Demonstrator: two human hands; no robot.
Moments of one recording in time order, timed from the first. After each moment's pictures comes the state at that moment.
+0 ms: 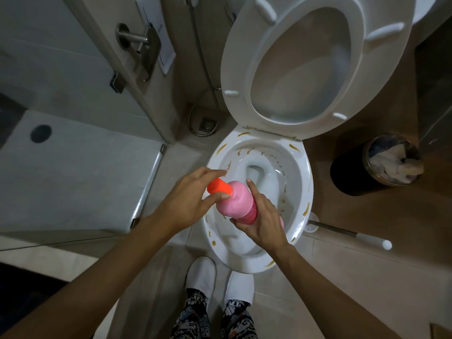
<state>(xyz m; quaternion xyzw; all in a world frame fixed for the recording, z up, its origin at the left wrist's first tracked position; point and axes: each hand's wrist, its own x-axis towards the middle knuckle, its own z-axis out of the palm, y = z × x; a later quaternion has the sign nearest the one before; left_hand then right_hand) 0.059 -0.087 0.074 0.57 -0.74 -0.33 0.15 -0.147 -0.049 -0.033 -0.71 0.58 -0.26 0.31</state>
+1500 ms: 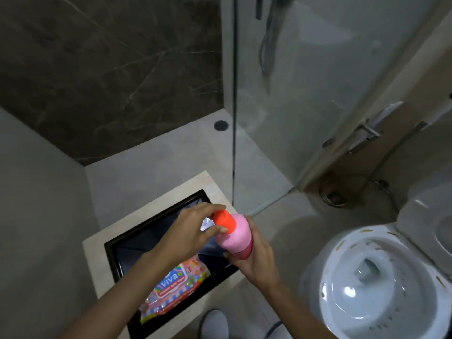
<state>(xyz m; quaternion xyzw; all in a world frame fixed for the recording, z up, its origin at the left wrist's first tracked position) 0.334 0.217 0.215 0.80 -0.46 -0.22 0.33 0.175 0.116 0.098 -0.80 0.31 -0.16 0.49</state>
